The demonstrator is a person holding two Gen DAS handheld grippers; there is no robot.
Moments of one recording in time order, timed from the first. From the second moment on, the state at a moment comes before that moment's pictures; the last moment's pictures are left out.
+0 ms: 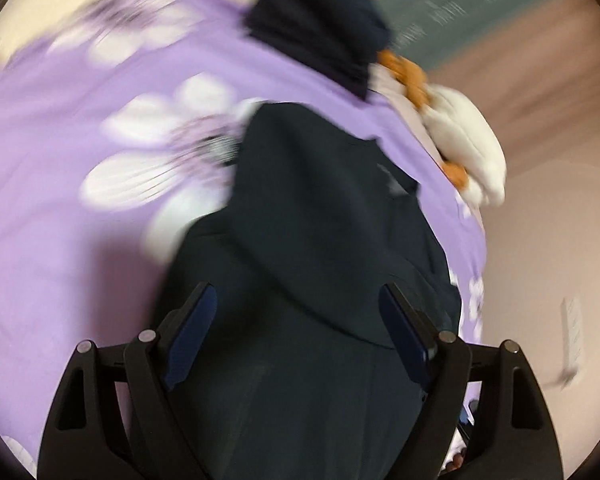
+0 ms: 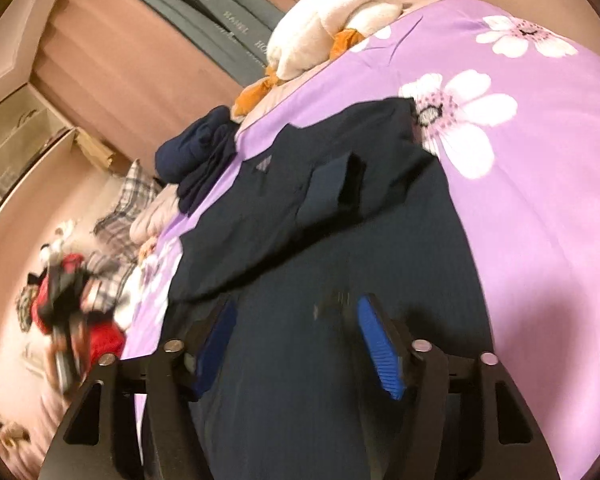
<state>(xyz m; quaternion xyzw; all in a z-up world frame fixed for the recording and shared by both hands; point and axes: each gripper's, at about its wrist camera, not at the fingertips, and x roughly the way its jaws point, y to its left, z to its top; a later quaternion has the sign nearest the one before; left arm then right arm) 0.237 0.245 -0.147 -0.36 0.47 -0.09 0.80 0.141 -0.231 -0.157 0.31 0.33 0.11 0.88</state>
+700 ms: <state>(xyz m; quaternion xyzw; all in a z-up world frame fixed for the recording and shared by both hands) 0.320 0.235 -0.223 -0.43 0.46 -0.04 0.78 0.259 -0.209 -0.173 0.22 0.39 0.04 0.89</state>
